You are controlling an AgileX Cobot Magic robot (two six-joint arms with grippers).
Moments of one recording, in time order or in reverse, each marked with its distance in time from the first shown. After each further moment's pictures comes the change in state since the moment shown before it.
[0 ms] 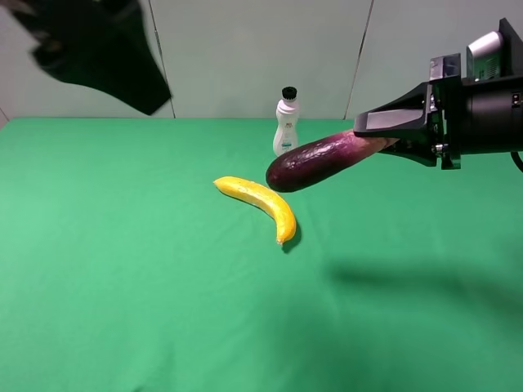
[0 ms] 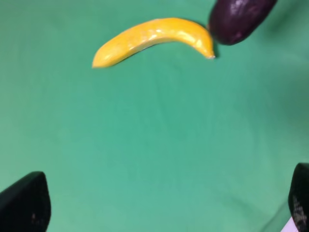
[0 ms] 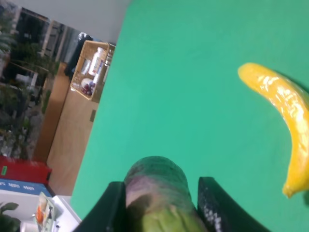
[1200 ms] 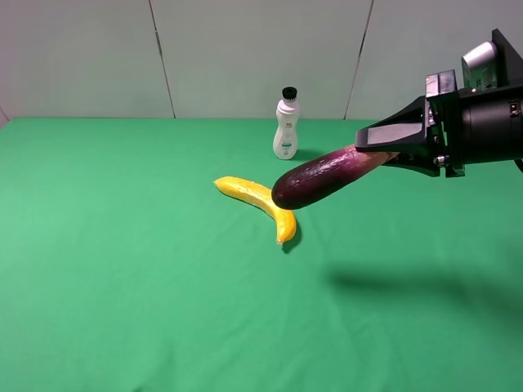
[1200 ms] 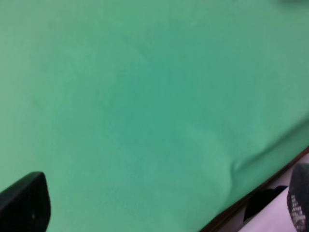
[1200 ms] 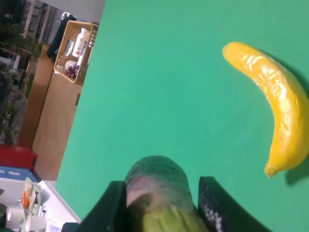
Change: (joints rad) left arm 0.000 -1.060 0.825 0.023 -0.035 -0.265; right arm 0.000 0.000 0.000 -0.067 -0.005 0.027
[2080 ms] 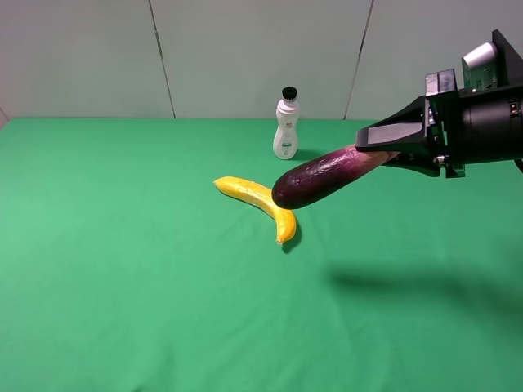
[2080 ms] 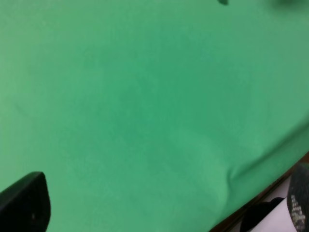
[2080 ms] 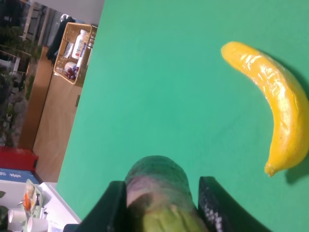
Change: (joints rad) left arm 0.000 -0.105 0.119 -0.018 -0.073 -0.002; right arm 0.000 0.000 0.000 0.000 -0.002 0.011
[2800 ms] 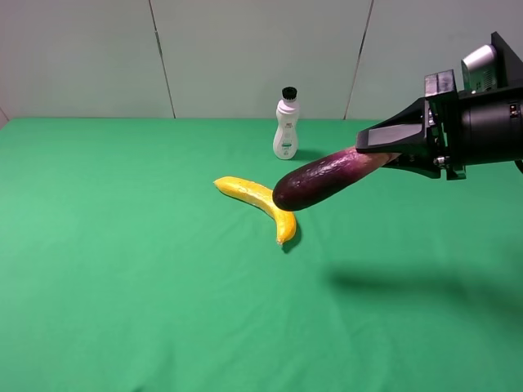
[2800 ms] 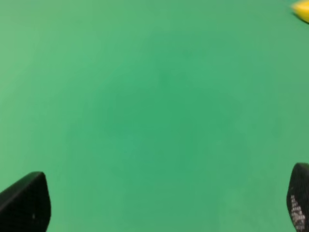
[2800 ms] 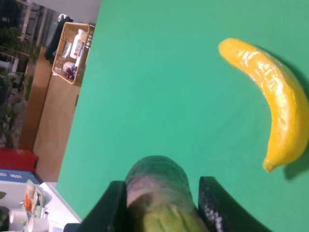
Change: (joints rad) left arm 0.666 0.000 0.000 0.000 -0.005 0.000; right arm 0.000 0.000 0.000 -0.017 -0.002 0.022
